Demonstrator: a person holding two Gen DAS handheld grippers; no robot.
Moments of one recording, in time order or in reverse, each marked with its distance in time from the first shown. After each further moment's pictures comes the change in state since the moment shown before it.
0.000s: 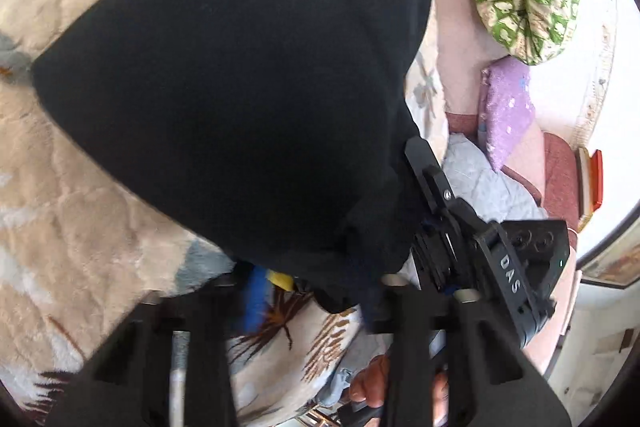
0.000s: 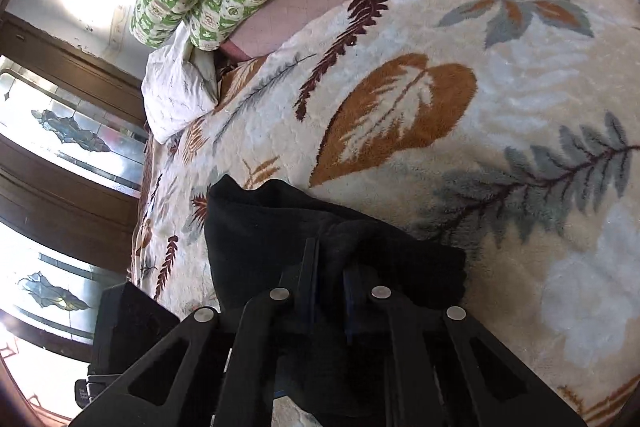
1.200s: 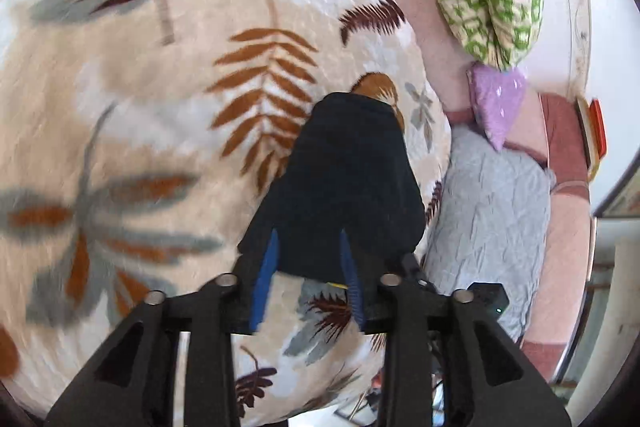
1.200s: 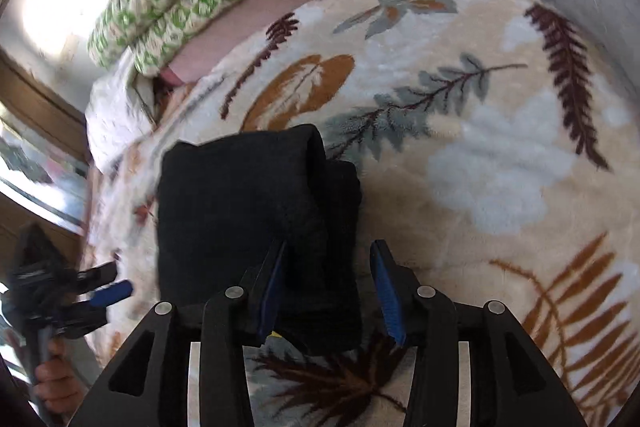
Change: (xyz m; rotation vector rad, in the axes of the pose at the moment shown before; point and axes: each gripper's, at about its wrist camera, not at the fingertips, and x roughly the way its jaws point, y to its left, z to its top) left arm -0.090 -0.006 0.071 0.251 0.028 0.107; right arm -0.048 -0.019 -0.076 0.128 -0.172 -0.228
